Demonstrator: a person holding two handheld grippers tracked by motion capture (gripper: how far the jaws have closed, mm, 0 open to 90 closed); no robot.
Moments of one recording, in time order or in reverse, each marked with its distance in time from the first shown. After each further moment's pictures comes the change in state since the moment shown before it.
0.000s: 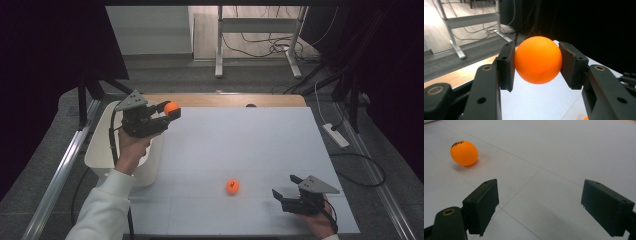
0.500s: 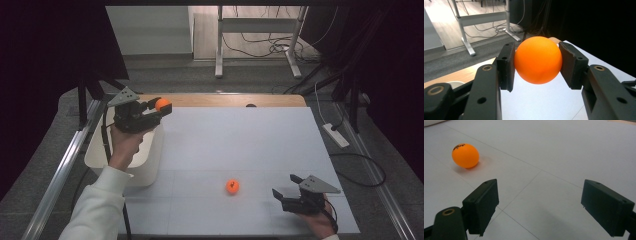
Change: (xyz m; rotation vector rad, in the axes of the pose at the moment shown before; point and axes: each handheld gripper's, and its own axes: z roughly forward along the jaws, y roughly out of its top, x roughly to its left) left arm 0.015 0.003 -0.008 0.011 0.066 -0.019; right arm 0.000 0.001 -0.001 -0.010 0.005 0.005
